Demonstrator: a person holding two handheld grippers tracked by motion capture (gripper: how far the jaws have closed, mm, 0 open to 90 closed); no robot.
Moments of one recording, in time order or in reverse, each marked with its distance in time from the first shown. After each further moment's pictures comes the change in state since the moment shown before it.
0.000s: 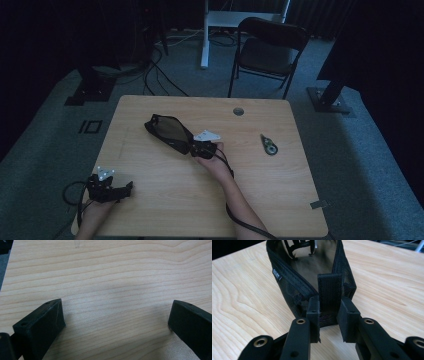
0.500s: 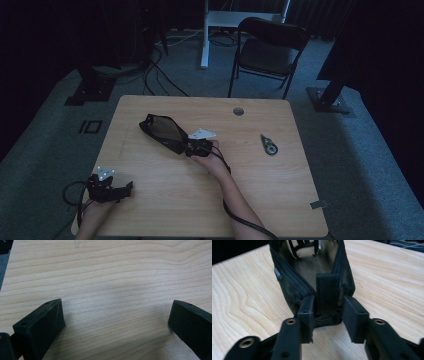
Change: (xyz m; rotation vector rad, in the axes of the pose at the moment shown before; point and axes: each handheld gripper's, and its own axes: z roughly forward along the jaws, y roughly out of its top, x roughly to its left) left arm 0.000 0.000 0.000 0.000 0.000 0.001; right arm 0.005 0.008 0.013 0.007 0.053 -0.023
